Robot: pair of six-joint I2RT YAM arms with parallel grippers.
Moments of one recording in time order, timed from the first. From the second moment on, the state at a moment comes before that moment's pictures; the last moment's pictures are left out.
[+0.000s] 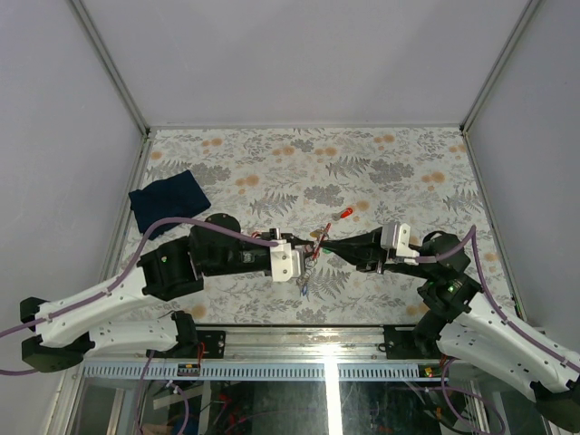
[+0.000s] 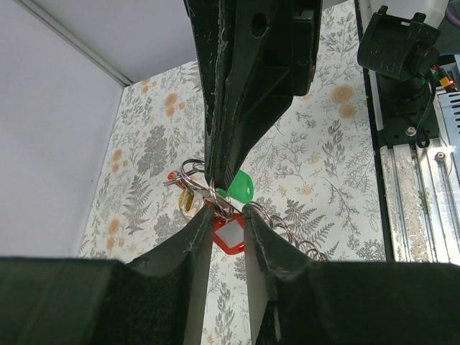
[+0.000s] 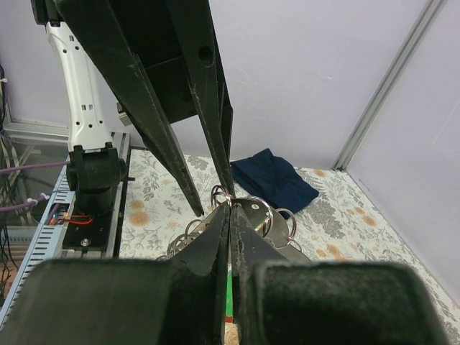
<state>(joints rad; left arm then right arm) -1.17 0.96 1.13 -0.38 0.20 0.53 0.82 0.64 0.59 0.36 -0.59 -0.10</state>
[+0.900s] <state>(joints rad) -1.14 1.00 1.13 -0.35 0.23 0.52 0.82 0.59 0.59 0.30 -0.59 -0.14</state>
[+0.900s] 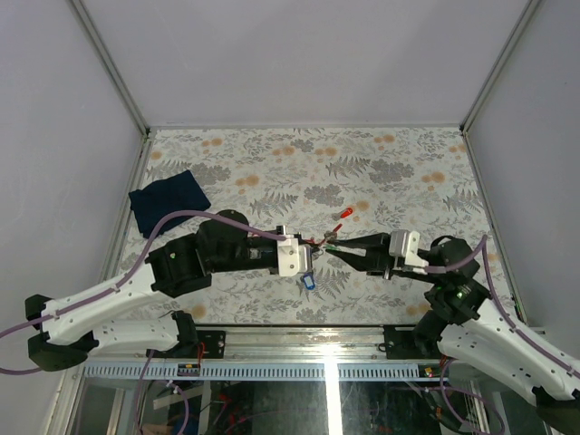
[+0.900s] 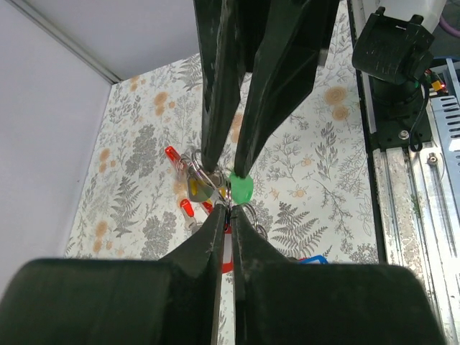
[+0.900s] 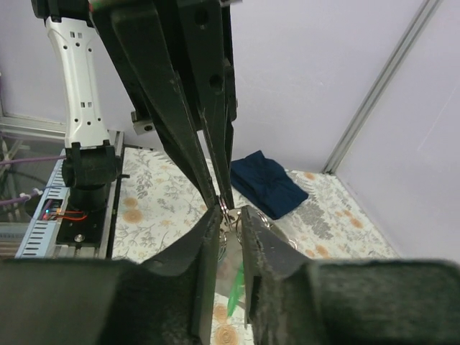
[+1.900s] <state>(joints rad) -1.06 0.96 1.03 -0.15 0.42 0.42 0.82 0.54 0.63 0.09 -0.58 -0.15</state>
